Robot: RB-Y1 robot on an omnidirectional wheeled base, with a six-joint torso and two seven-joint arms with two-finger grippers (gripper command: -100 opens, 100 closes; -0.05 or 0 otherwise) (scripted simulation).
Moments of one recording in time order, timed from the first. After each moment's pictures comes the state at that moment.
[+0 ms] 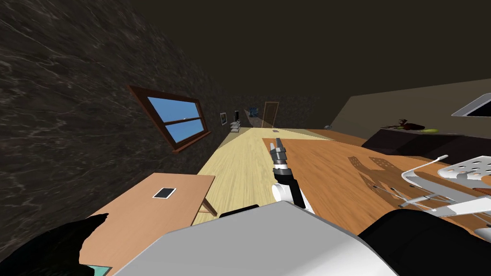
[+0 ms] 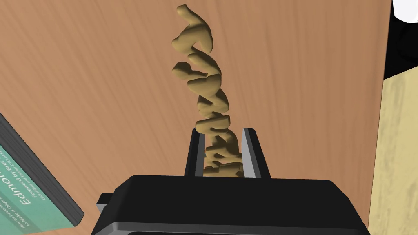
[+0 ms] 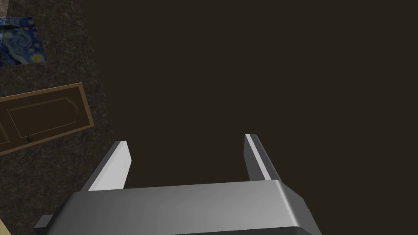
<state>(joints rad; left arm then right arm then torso) 0.55 0.80 -0.02 -1.05 1.36 0.71 0.19 0.45 -0.01 0.05 -2.27 -0.08 -0.41 0.14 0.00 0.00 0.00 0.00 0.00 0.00</state>
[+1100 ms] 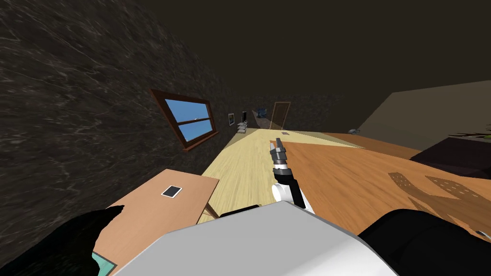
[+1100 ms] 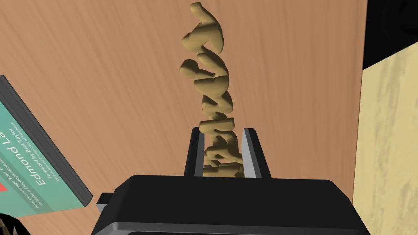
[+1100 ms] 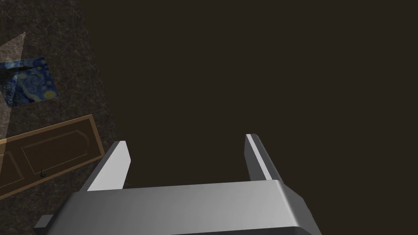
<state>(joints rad) 0.66 0.87 -0.03 -1.18 1.40 0.71 0.14 0.45 -0.01 0.05 -2.27 -0.08 -0.41 0.14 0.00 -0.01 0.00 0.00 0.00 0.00</state>
